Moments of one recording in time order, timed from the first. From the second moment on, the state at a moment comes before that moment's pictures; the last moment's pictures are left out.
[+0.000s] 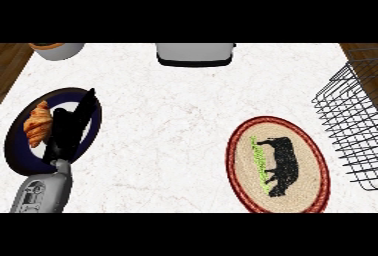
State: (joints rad) left arm -0.20 0.17 0.10 -1.41 -0.16 -0.05 0.23; right arm -0.58 -0.76 -0.39 -1.36 0.74 0.46 0.24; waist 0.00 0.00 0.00
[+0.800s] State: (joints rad) left arm -0.21 0.17 0.10 -1.42 -0.16 -0.05 0.24; right arm -0.56 -0.66 -0.50 -1.09 0.63 0.27 0.10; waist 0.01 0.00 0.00
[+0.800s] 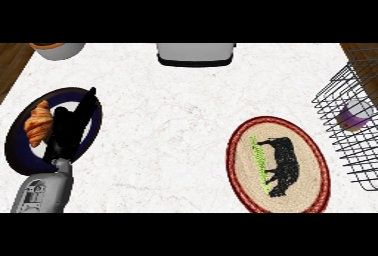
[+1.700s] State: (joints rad) left arm -0.23 0.18 0.12 -1.38 -0.15 -0.05 0.24; right arm -0.45 -0.87 -0.89 -0.92 0.39 0.18 0.03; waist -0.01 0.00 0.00
